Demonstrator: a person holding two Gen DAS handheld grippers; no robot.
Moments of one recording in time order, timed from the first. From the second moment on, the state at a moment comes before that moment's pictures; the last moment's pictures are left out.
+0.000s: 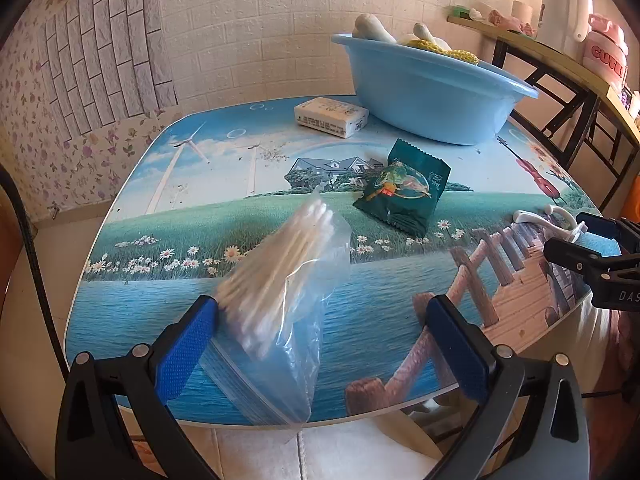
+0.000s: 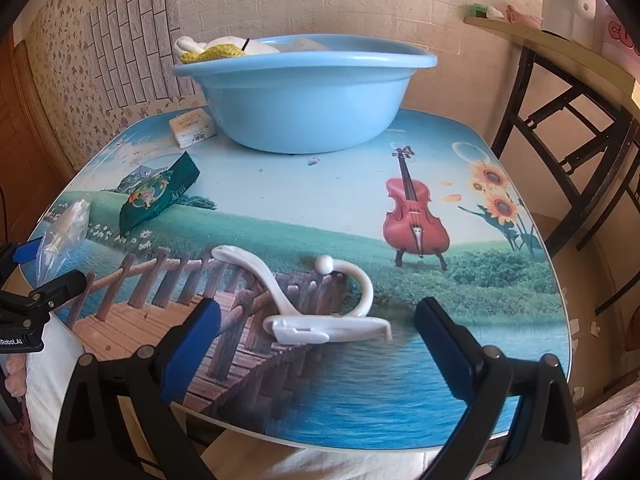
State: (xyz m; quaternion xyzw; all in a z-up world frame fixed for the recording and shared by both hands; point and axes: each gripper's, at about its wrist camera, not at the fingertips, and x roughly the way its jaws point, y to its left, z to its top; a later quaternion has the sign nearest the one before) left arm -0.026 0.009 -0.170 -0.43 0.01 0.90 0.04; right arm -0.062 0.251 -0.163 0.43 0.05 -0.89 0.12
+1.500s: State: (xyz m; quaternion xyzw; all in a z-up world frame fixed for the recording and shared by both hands) left arm -0.027 0.009 -0.169 -0.43 0.01 0.90 0.04; right arm -0.064 0.249 -0.162 0.43 0.05 -0.89 0.12
